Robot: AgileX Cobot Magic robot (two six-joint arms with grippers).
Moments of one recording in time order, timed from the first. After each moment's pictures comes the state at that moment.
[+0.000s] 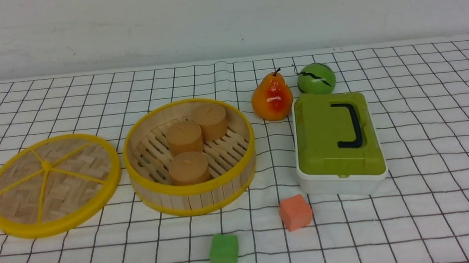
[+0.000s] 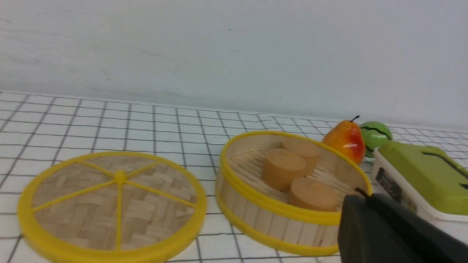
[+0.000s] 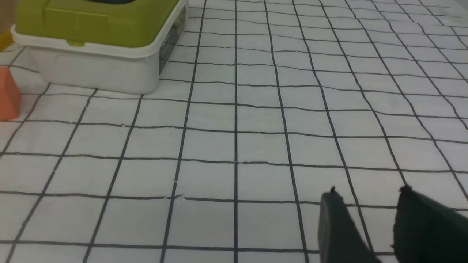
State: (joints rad) right arm -0.02 -0.01 0.02 -0.04 0.39 0.04; left arm -0.05 0.12 -0.10 -0.95 0.13 0.77
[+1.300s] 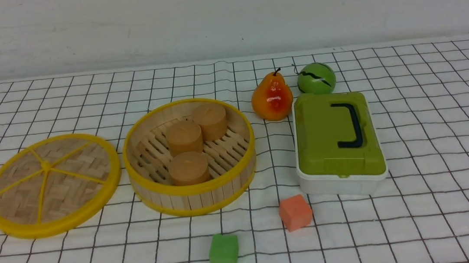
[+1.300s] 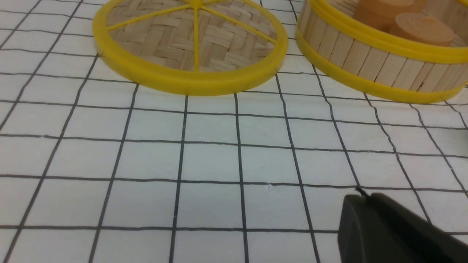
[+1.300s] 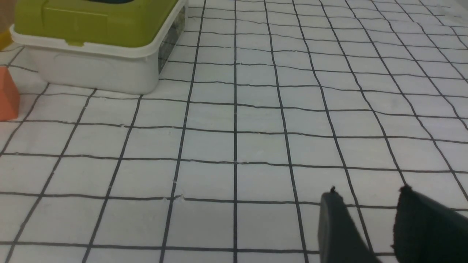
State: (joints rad) right arm -0.02 -0.01 0.02 -0.04 0.39 0.04; left arm -0.06 -0.01 0.03 -0.09 0.37 -0.05
